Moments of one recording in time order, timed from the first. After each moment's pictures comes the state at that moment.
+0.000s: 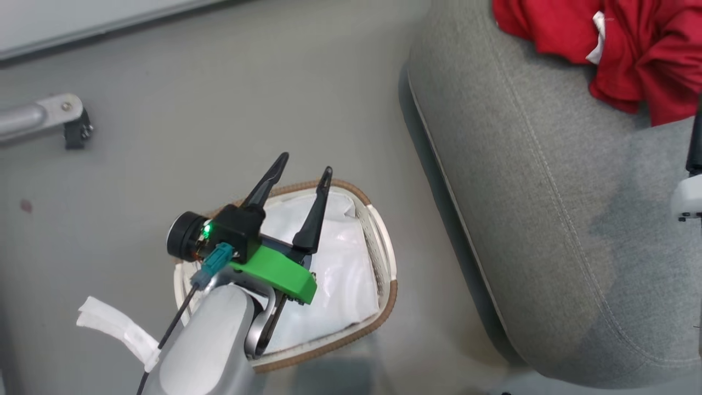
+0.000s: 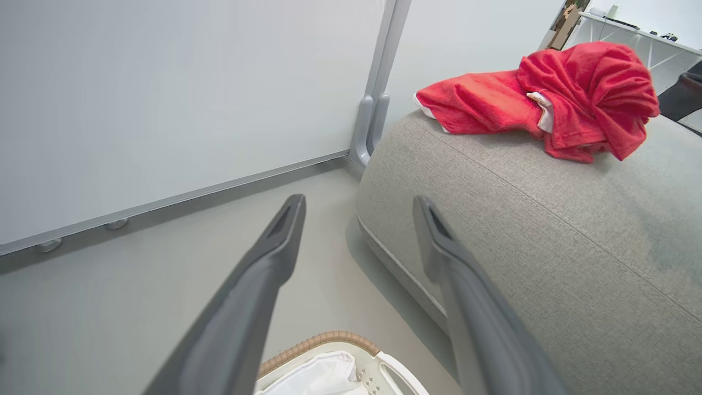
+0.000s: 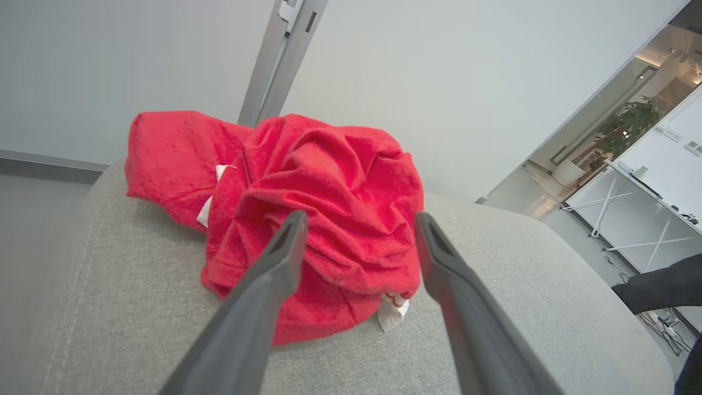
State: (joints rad) left arm -0.43 0.09 -0.47 0.35 -0.30 -0.13 -0.26; right arm -0.51 -0.20 -0.39 0.34 -0.27 0.13 -0.26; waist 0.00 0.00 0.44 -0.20
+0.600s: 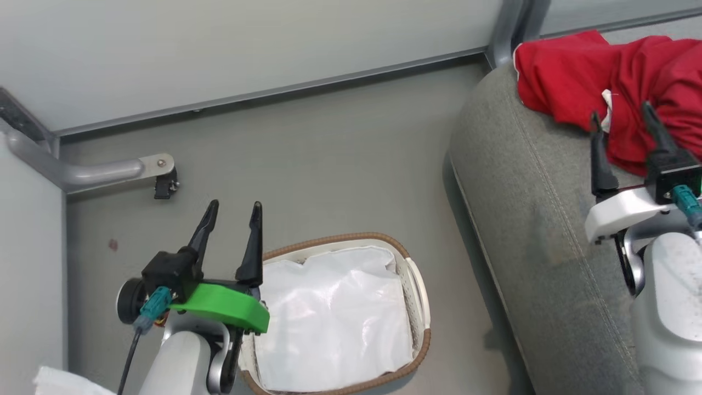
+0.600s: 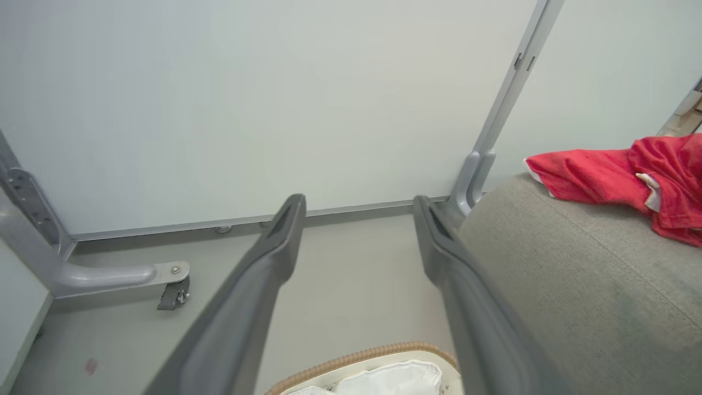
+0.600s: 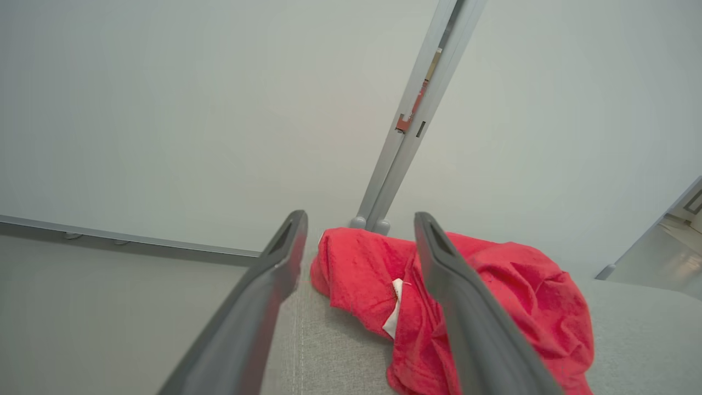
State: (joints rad) left arm -0.26 0.05 -0.23 0.33 -0.30 -0.13 -0.26; right arm -0.48 -0.14 -0.18 0.37 -0.19 0.13 -0.26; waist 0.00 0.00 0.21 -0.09
